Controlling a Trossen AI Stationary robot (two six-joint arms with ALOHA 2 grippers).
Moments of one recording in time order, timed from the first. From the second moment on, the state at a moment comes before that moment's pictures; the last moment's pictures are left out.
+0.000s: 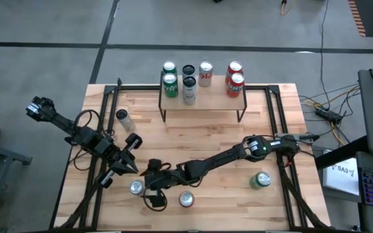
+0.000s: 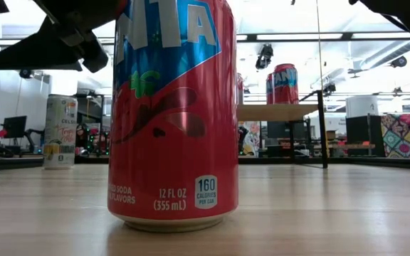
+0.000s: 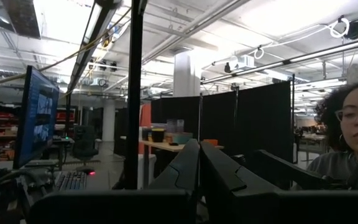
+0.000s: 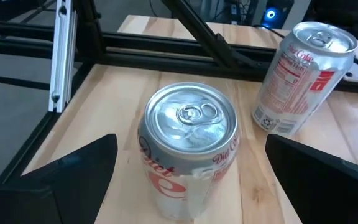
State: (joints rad) left arm -0.53 0.91 0.60 0.75 0.03 -0.06; right arm 0.30 2.47 2.12 -0.09 0.13 0.05
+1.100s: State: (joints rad) left arm -0.53 0.89 0.61 0.75 0.03 -0.04; right arm 0.25 2.53 2.05 0.15 0.02 0.07
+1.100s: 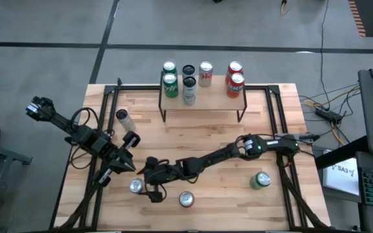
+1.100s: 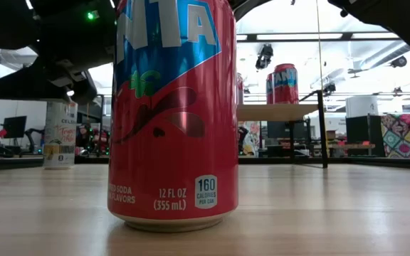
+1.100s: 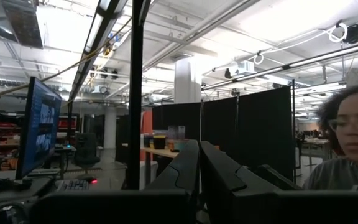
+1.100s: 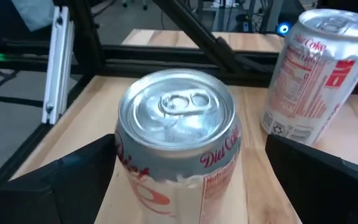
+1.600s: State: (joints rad) left arm -0.53 0.89 0.61 0.75 0.03 -0.03; right arm 0.24 2.54 2.06 0.16 -0.05 0.06
